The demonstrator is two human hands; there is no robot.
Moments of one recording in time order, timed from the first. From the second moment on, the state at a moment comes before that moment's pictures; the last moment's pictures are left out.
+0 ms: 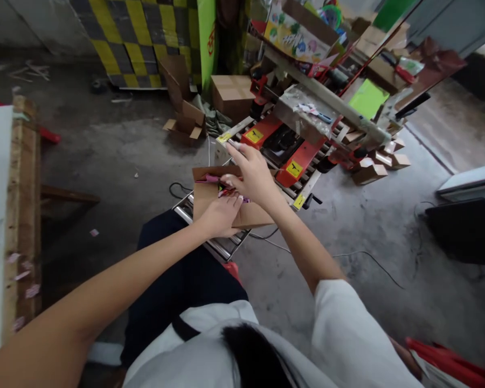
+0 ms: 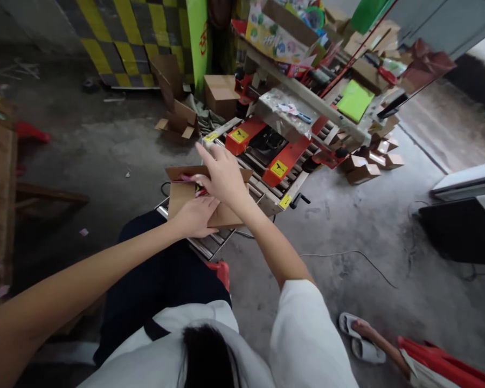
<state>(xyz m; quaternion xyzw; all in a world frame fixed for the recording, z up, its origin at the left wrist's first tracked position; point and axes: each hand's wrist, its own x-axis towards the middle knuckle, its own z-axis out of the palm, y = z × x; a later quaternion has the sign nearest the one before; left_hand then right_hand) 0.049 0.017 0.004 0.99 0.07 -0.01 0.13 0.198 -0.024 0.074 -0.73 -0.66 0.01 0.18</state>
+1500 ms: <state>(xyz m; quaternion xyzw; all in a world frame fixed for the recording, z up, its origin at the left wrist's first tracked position) 0.056 0.016 0.040 0.95 0.26 -0.11 0.16 0.235 -0.086 -0.022 -0.83 -0.53 0.02 0.17</state>
